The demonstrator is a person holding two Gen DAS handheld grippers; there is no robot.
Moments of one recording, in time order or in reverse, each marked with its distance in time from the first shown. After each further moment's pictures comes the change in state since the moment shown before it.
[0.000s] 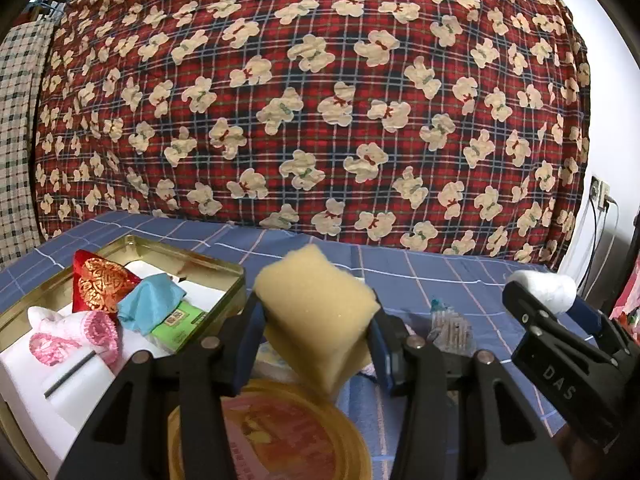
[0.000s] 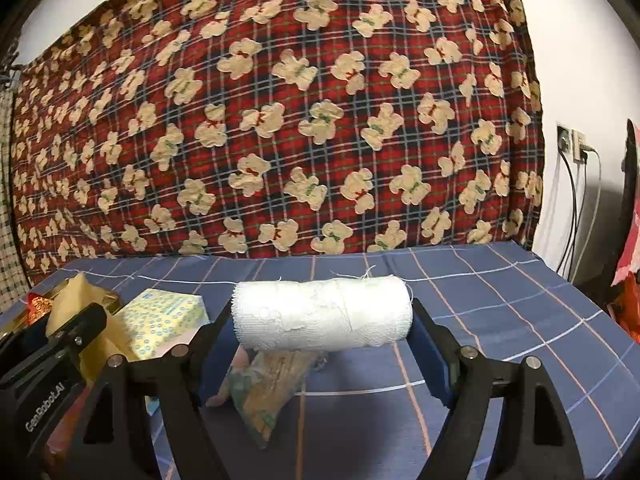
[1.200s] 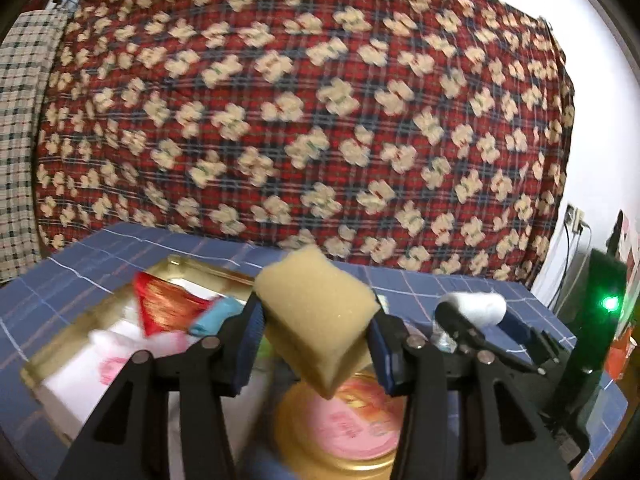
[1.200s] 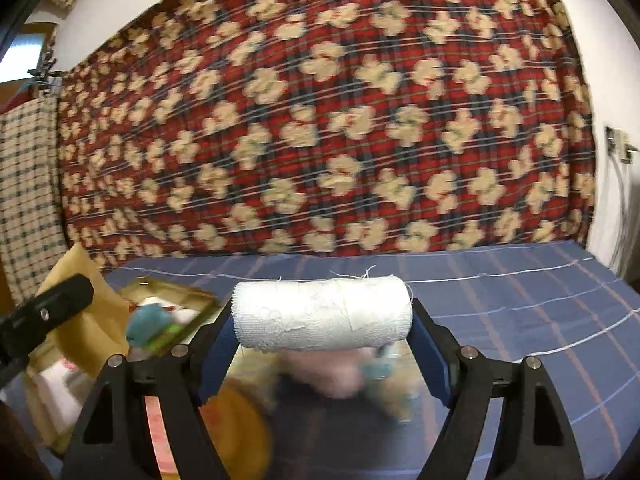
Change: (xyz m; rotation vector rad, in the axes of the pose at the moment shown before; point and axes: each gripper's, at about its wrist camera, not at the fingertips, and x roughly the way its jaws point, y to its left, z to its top) left arm -0.065 0.075 0.021 -0.034 -0.049 -0.086; right arm -0.021 0.075 -0.003 0.005 -0.001 0.216
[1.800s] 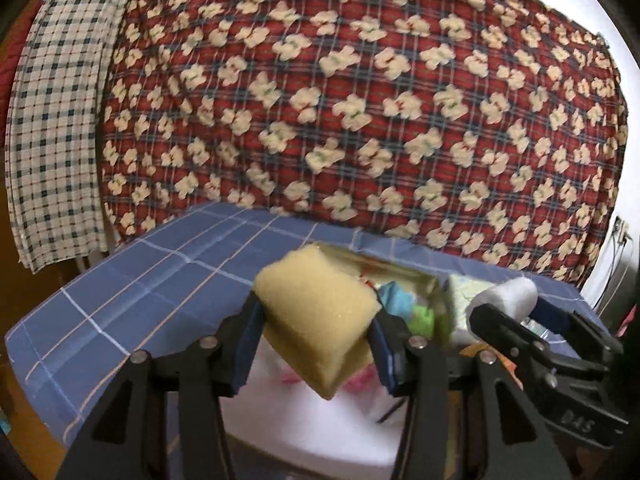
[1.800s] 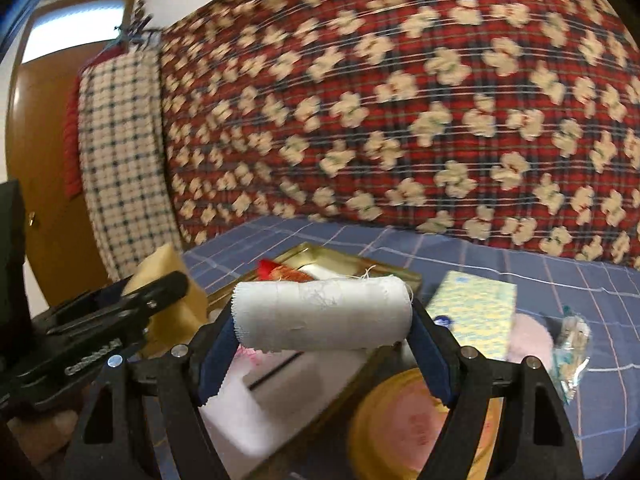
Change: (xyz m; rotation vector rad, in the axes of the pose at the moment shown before) left arm -0.034 0.134 0.004 -0.056 0.070 0.185; right arm -0.012 0.150 -0.004 -0.154 0.127 0.331
